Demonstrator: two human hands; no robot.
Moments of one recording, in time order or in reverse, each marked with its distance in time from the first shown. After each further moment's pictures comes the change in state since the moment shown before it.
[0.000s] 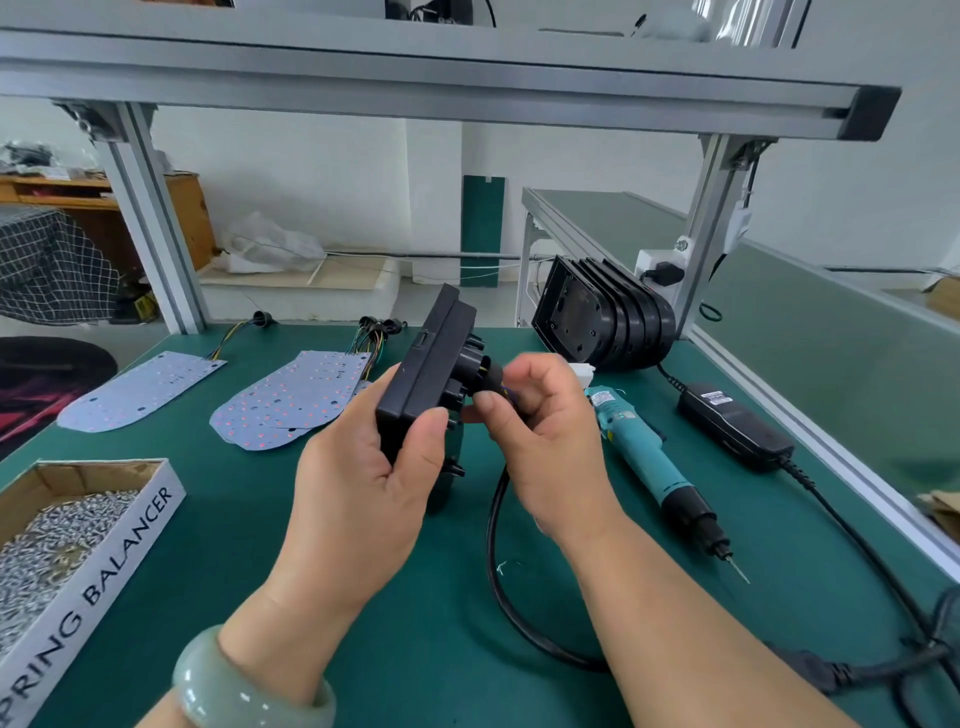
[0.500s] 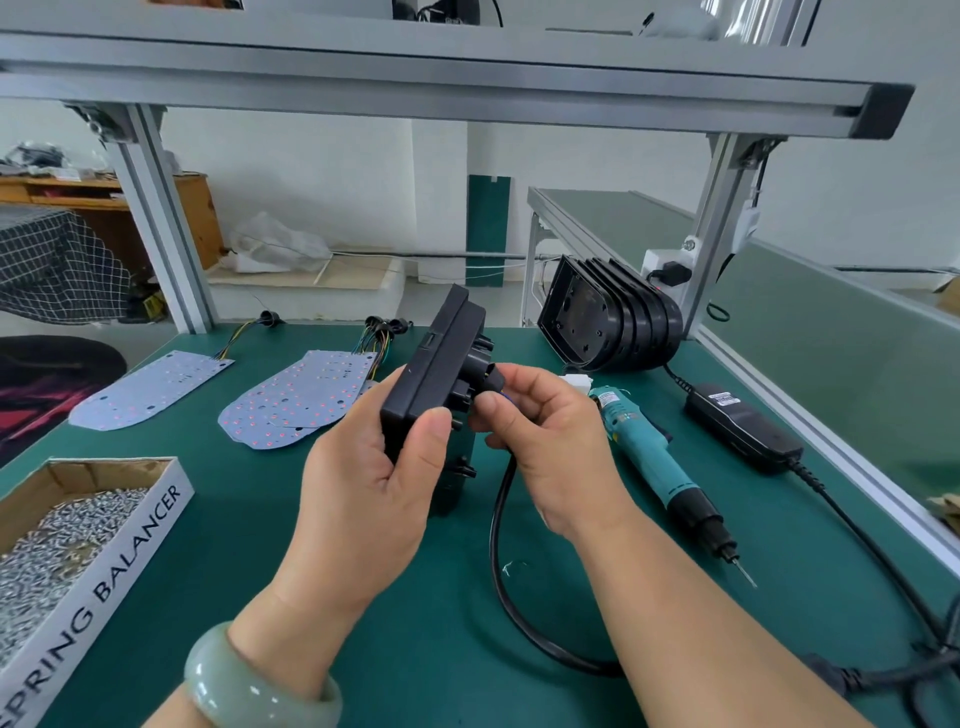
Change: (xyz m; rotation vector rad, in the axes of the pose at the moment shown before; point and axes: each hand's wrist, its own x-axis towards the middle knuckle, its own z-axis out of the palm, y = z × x) left_hand -0.001 -0.001 0.000 -0.117 -0.021 0.002; right_hand 0.003 0.000 -0.003 0.138 -0.040 0.153
